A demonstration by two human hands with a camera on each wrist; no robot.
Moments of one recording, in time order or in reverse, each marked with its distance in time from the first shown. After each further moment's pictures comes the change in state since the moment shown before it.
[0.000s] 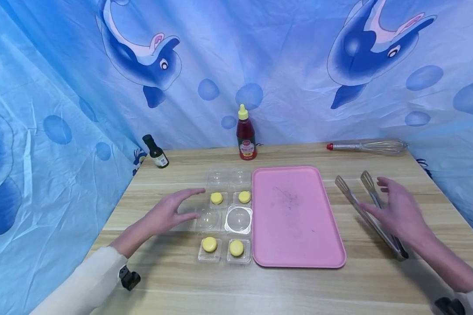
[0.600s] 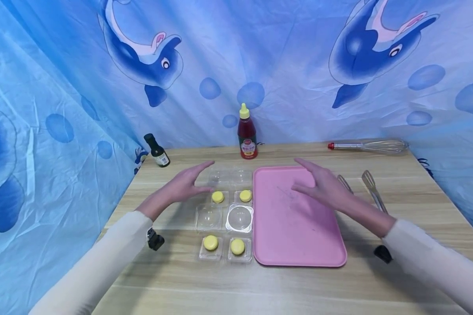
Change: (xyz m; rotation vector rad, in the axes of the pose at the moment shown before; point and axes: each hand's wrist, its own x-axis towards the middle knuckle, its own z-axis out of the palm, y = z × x) left_hand 0.079 -0.008 -0.014 0.035 -0.099 -0.136; right_hand 0.066 -0.109 0.059 0.178 -0.206 -0.370
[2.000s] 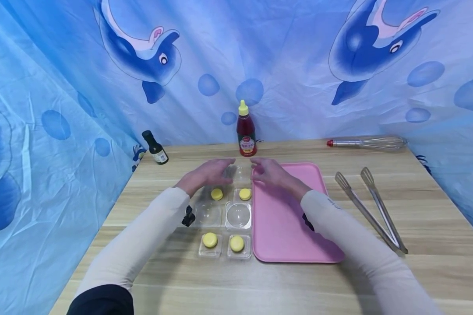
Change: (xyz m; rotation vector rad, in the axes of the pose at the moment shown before) left_hand 0.080 0.028 0.026 0.218 -0.250 -0.065; right_hand 0.113 0.002 0.103 0.195 -0.234 0.123
